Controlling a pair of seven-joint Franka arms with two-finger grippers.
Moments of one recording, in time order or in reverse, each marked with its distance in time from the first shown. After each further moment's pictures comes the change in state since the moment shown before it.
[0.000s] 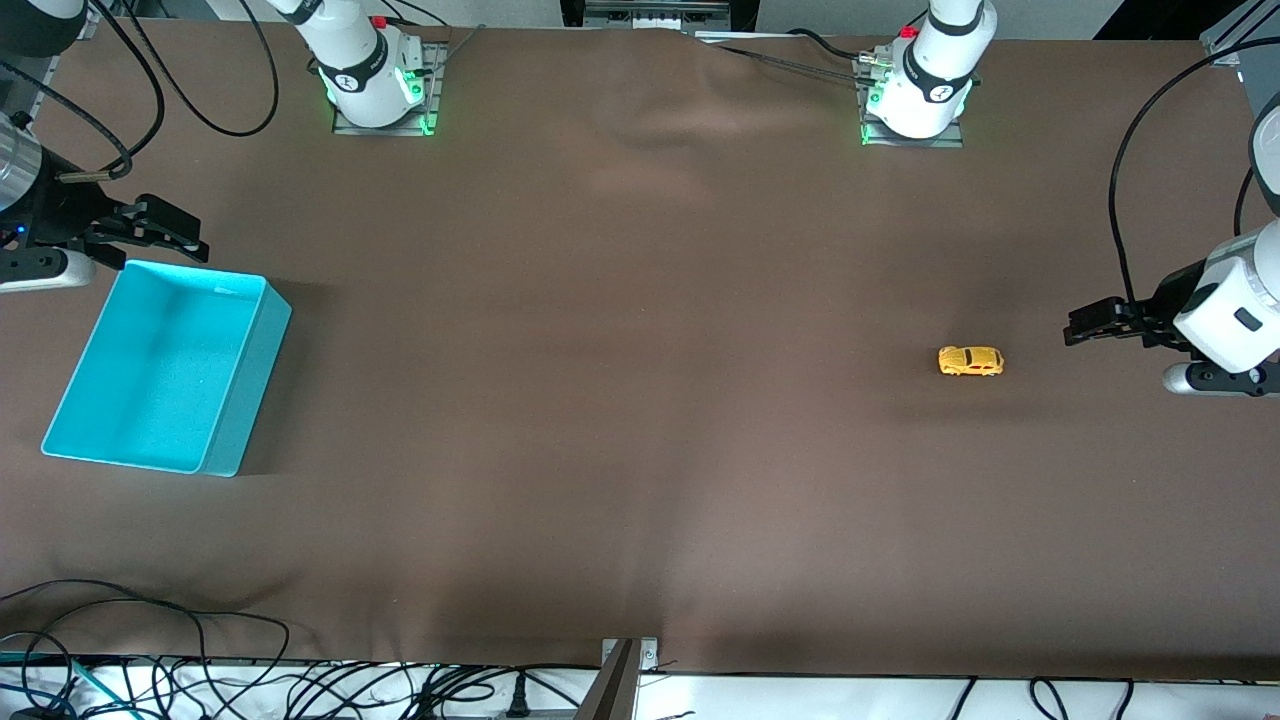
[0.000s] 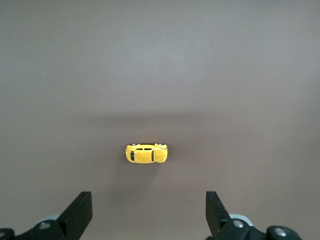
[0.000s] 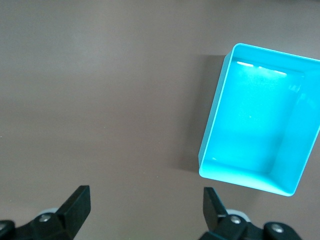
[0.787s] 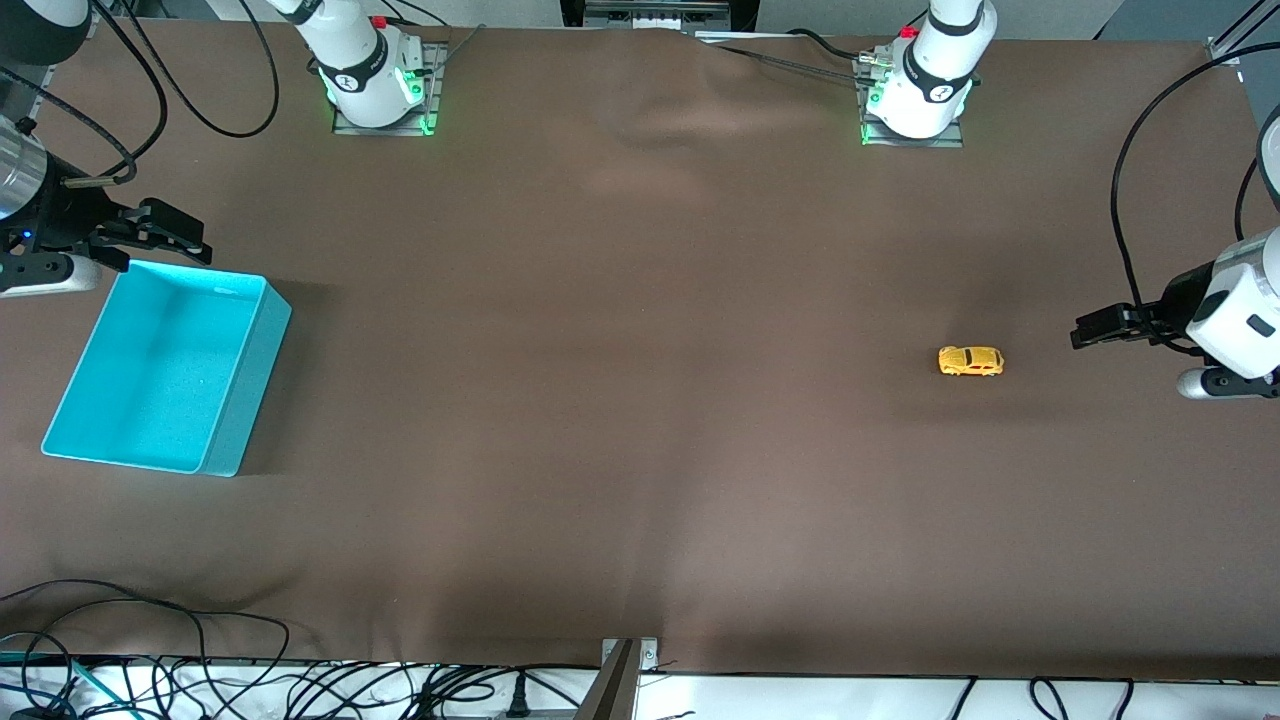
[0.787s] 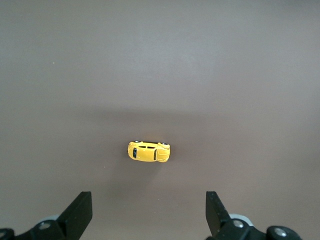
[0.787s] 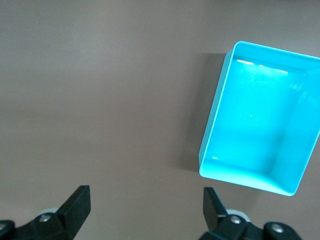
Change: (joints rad) left arm 0.012 0.005 0.007 0.000 0.000 -0.002 -0.104; right arm 0.000 0.007 0.000 -0.002 0.000 0.000 0.000
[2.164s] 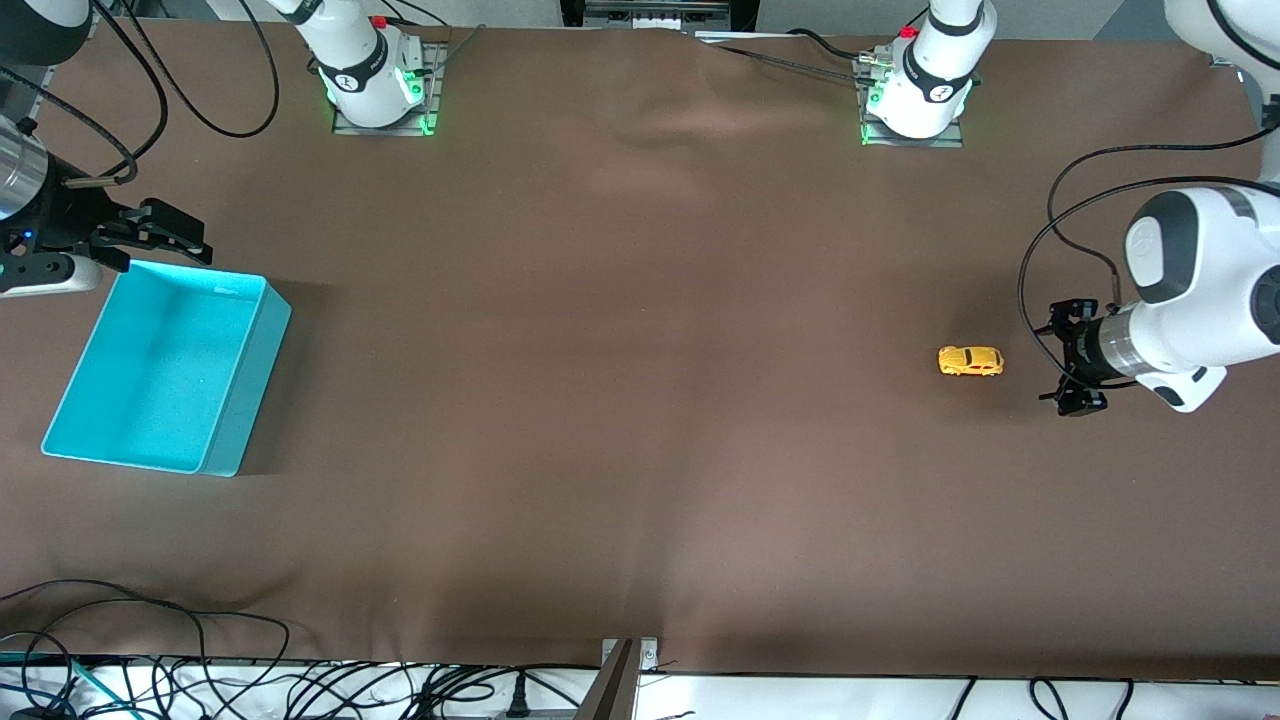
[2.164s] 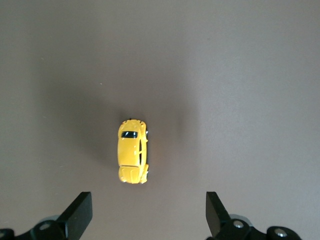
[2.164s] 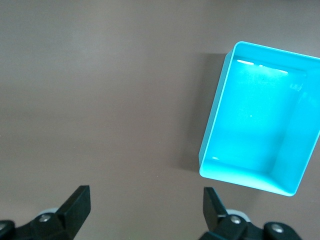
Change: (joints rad) left arm 0.008 0.081 0.011 -0.361 0.012 0.423 -1.443; right arm 0.000 0.000 0.000 0.000 0.000 0.001 0.000
